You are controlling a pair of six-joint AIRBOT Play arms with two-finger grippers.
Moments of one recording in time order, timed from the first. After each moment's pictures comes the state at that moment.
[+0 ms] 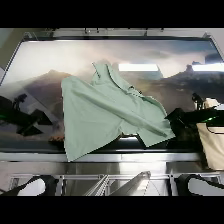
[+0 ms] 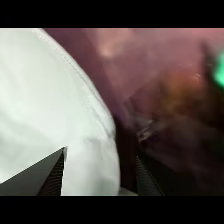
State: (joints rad) left arm 0.42 -1.28 0.90 -1.98 1.50 1.72; right arm -0.38 -1.38 0.71 -0.77 1.07 1.10
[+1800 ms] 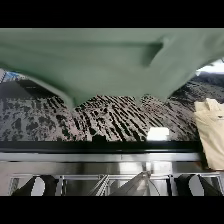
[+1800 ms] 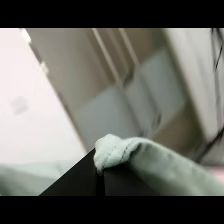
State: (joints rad) left arm 0.62 -0.70 1.65 -2.57 1.35 1.88; right arm -0.72 -0.69 1.17 0.30 1.28 0.82
